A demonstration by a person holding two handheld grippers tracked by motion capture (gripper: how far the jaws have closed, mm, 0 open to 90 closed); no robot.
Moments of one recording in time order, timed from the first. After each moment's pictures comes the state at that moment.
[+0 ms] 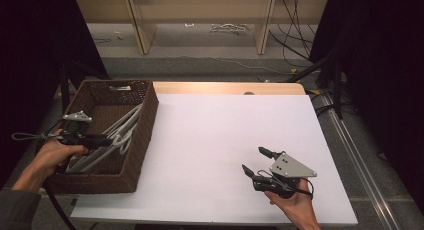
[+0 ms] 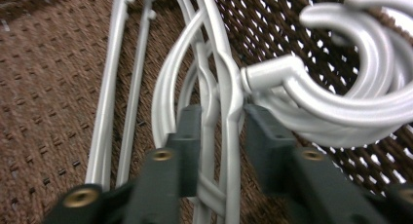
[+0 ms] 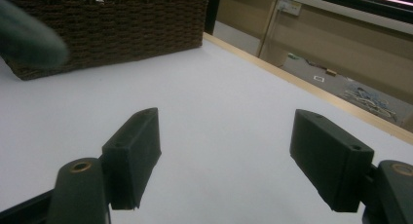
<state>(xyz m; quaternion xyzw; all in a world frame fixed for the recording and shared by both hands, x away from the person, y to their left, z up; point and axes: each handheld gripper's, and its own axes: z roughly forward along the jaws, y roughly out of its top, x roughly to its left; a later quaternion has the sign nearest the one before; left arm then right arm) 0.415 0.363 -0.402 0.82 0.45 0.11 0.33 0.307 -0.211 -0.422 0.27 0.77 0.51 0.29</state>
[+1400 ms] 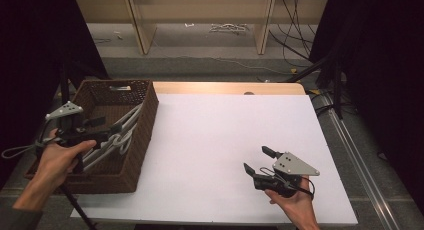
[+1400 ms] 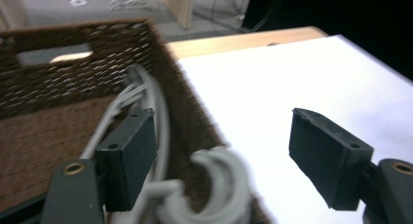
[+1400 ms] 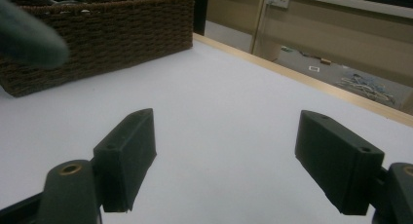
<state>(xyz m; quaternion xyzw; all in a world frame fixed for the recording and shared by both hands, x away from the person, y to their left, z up) 0.369 0.303 -0.342 0.71 0.47 0.19 0.49 0.309 -0.213 -0.424 0.31 0.75 0.52 0.27</state>
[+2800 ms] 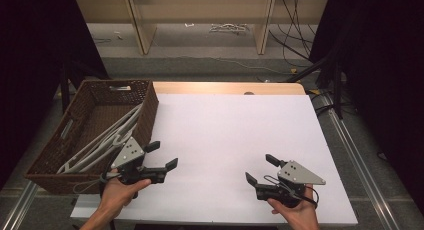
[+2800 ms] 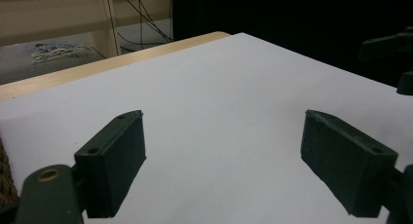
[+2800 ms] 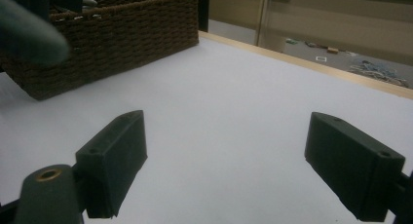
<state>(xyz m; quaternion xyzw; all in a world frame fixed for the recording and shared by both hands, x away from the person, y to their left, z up) 0.319 0.184 -0.411 0.74 0.34 0.20 0.55 0.288 -0.219 -0.429 0.34 0.74 0.53 0.25</state>
